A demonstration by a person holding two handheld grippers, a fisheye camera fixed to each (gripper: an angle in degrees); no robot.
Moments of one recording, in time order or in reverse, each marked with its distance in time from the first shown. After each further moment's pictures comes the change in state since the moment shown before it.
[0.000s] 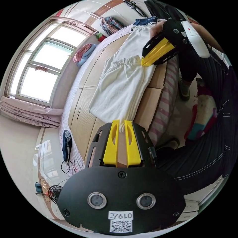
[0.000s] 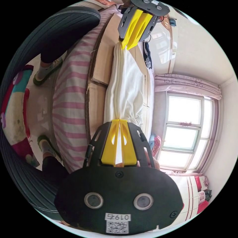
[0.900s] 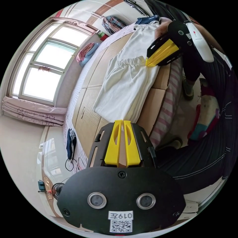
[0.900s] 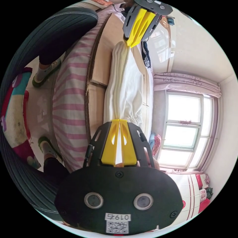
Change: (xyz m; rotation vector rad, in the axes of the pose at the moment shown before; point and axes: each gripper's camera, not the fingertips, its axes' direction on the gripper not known) left arm 0.000 0.009 -0.012 -0.013 -0.054 -0.015; right arm -0.015 -0.009 0.002 -0.006 0.000 0.022
